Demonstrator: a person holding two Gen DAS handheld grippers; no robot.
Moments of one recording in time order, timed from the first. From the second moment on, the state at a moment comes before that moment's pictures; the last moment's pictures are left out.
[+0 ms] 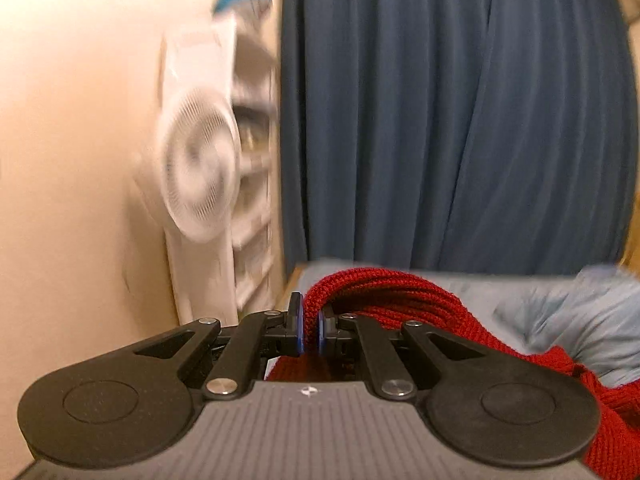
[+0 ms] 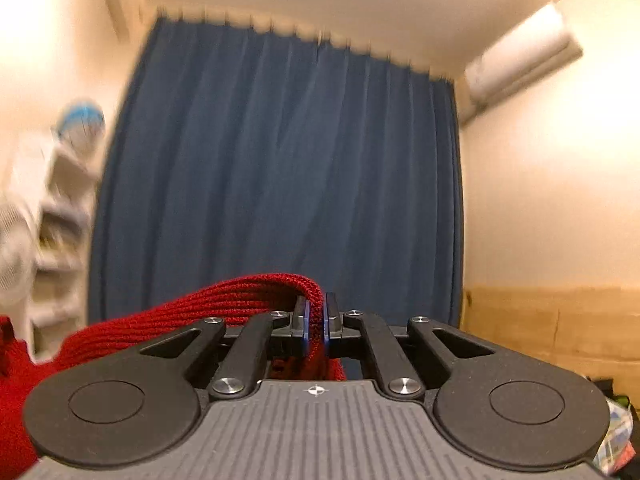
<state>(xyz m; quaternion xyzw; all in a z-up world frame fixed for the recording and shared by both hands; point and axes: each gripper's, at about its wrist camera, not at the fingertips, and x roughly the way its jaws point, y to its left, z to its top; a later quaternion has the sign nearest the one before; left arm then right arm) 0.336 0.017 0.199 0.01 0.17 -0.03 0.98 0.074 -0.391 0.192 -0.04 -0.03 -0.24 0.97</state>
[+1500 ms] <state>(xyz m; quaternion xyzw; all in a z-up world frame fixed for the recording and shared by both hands) 0.195 0.087 -0.142 0.00 0.56 -0.07 0.83 0.086 -0.338 -0.176 0.25 0.55 -0.07 0.80</state>
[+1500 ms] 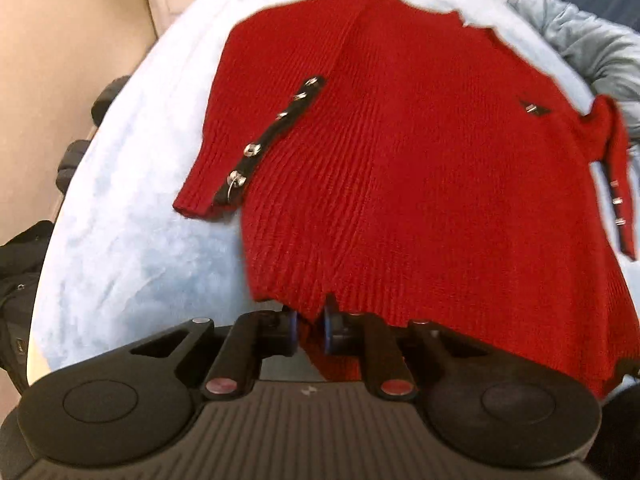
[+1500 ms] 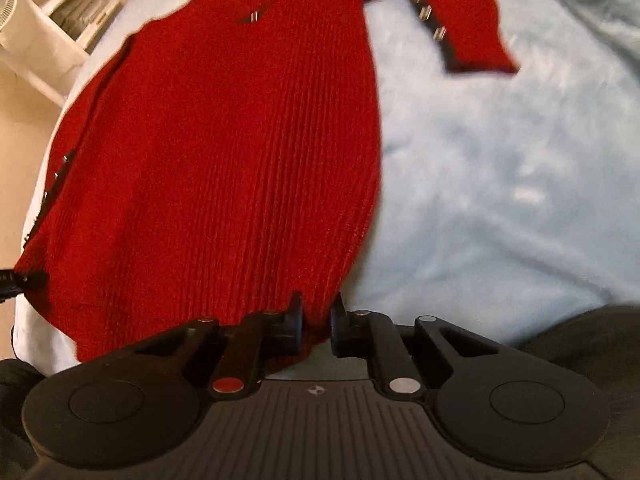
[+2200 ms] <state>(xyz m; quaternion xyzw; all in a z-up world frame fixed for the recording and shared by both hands) 0.164 0.116 -0.133 0.03 0.54 -0.03 0.84 0.052 -0.349 -0.169 0.22 0.54 -0.13 0.80</state>
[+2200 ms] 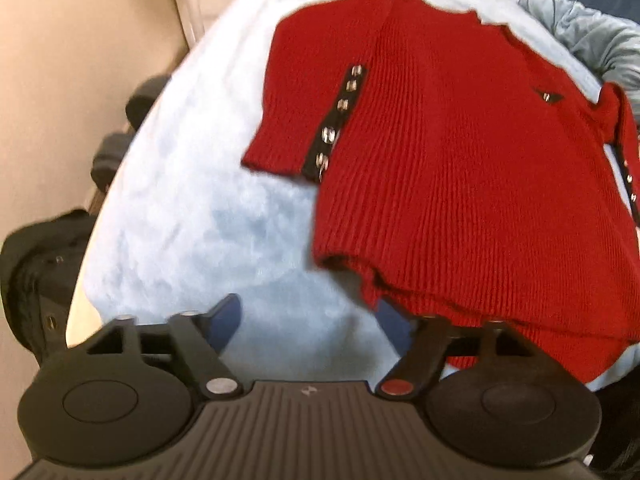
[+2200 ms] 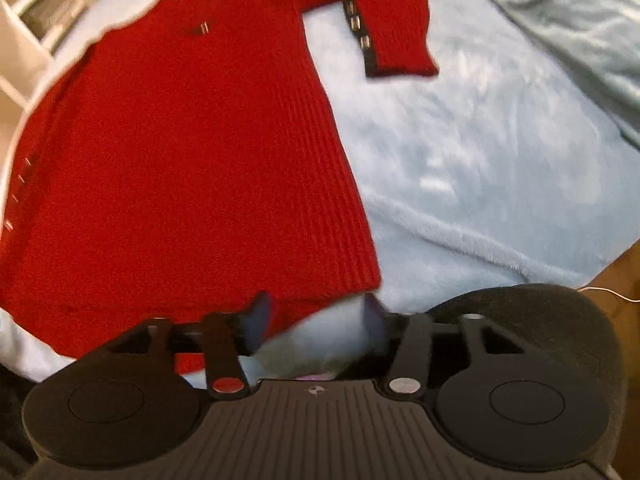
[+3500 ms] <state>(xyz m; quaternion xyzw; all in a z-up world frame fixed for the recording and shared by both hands) 0.442 0.176 0.011 -0.23 0.48 -0.19 0.83 0.127 -0.280 -0.165 0.18 0.53 -0.10 0.82</state>
